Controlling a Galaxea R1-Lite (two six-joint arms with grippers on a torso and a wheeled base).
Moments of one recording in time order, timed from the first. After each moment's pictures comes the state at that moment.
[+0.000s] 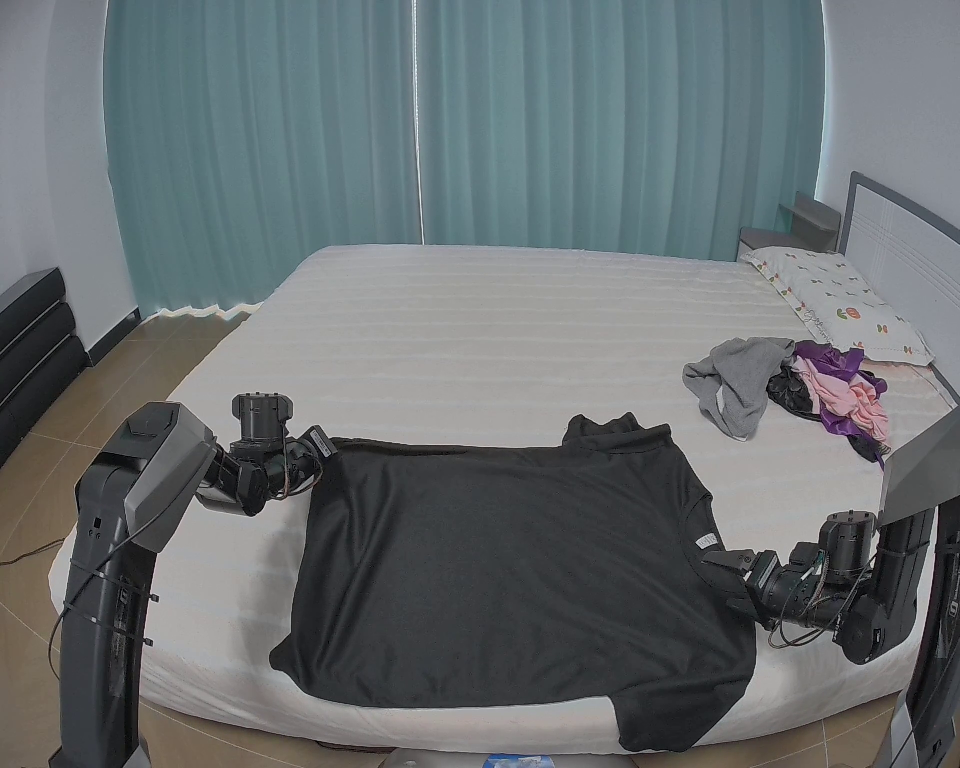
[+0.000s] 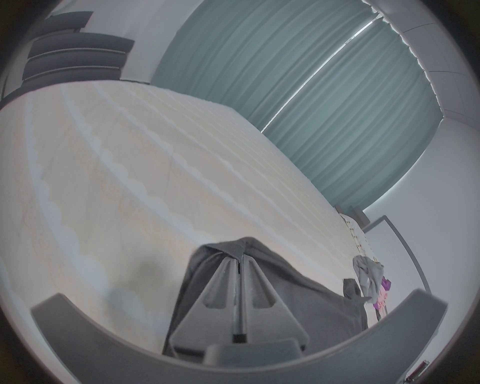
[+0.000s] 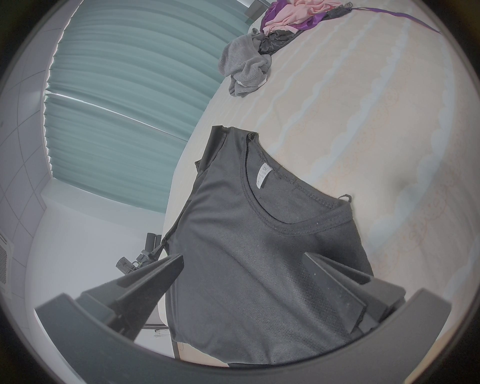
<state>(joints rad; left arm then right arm) -0.05 2.67 -1.64 -0.54 -0.15 -0.69 0.02 2.32 -0.20 -1.50 0.42 0.89</state>
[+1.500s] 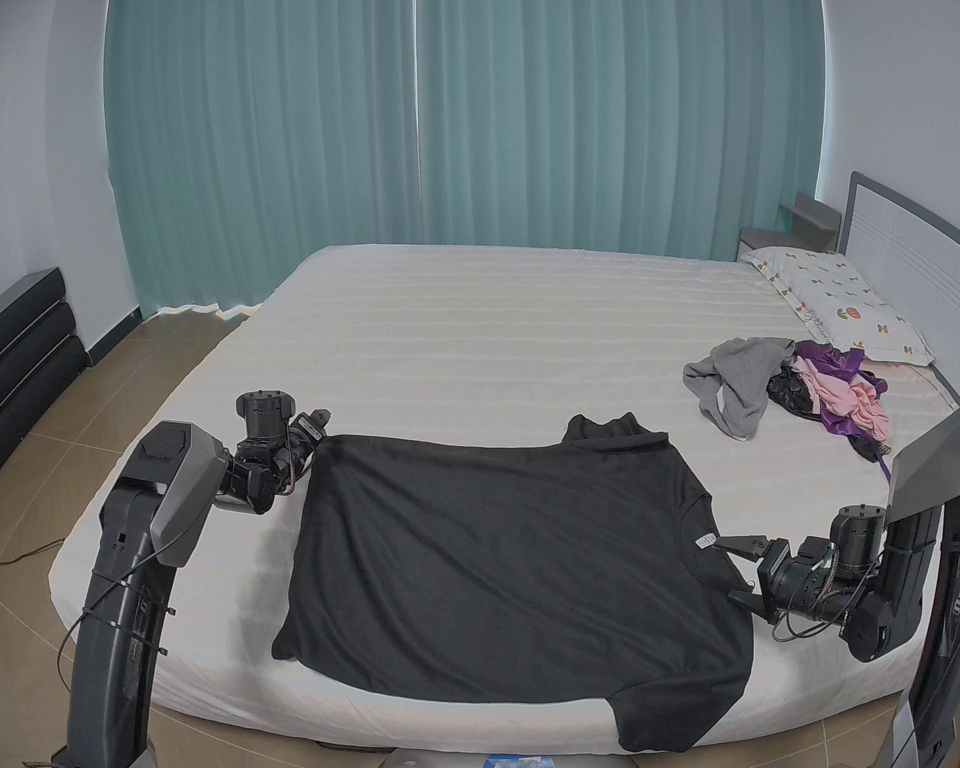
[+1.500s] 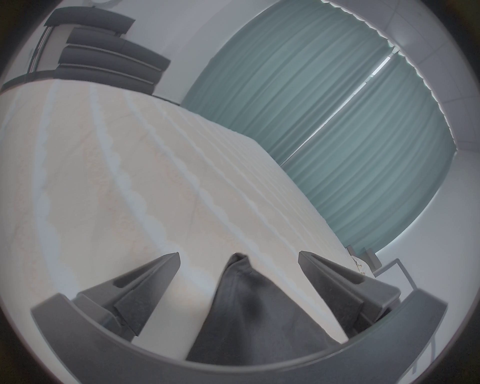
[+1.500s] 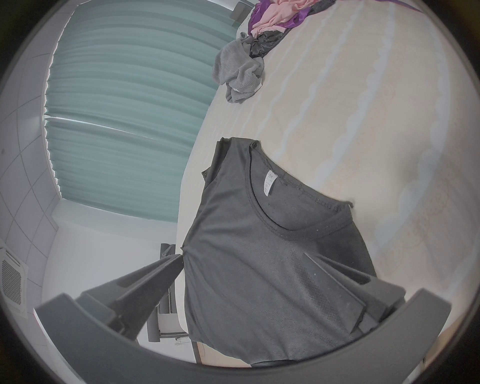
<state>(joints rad) -0.03 2.82 -1.89 -0.55 0.05 -0.82 -0.01 2.30 -0.20 -1.55 0.47 1.00</state>
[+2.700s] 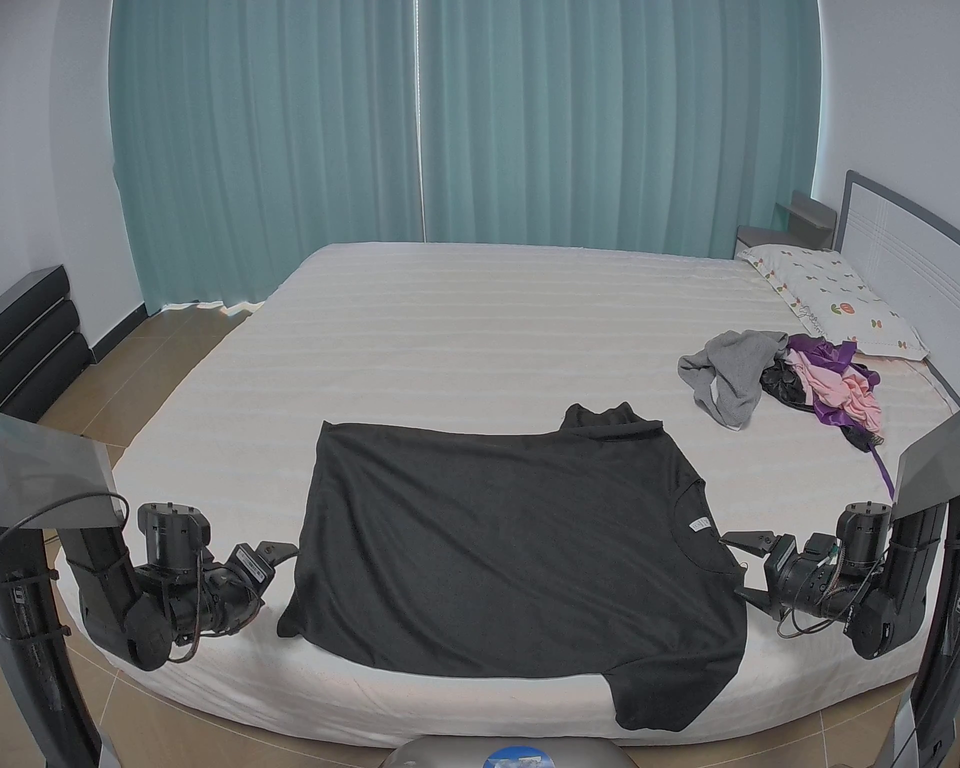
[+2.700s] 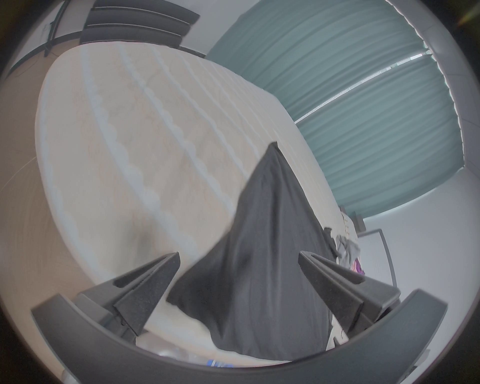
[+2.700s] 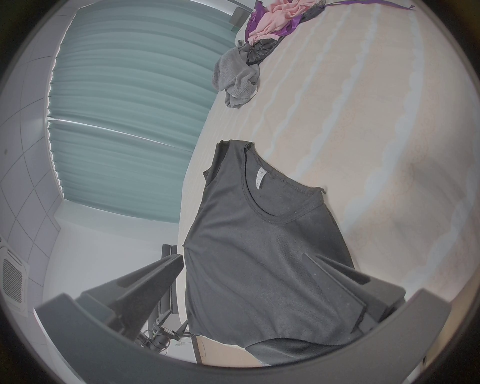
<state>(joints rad) -0.07 2.17 -0.32 -1.19 -0.16 -0.95 -0.04 2.29 -0.20 -1.55 0.48 1.00</state>
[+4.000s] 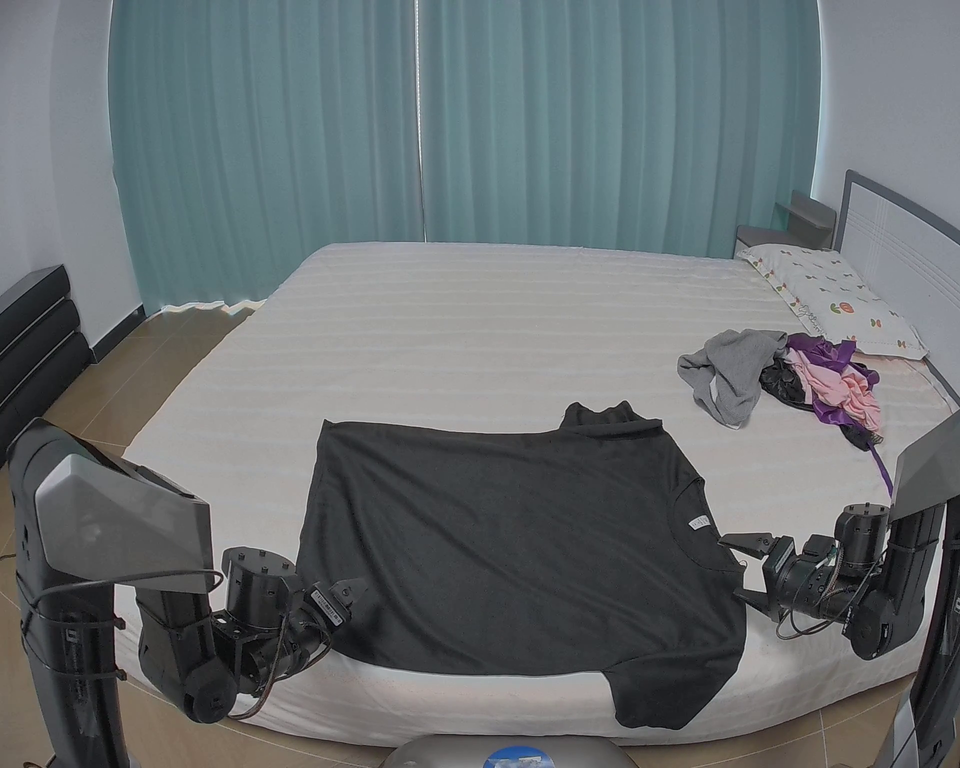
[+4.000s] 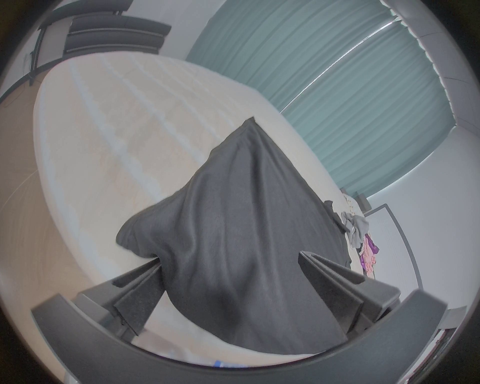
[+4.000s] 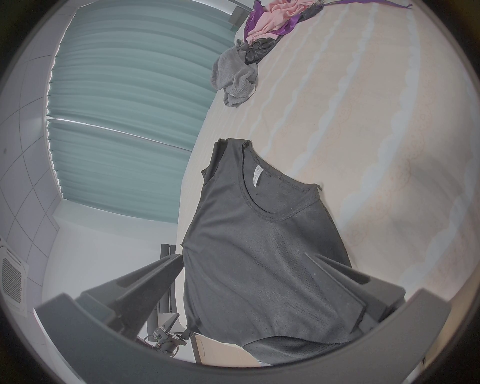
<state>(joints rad) -0.40 2.27 -0.27 -1.34 0.13 -0.99 -0.04 2.30 -0.20 -1.55 0.48 1.00</state>
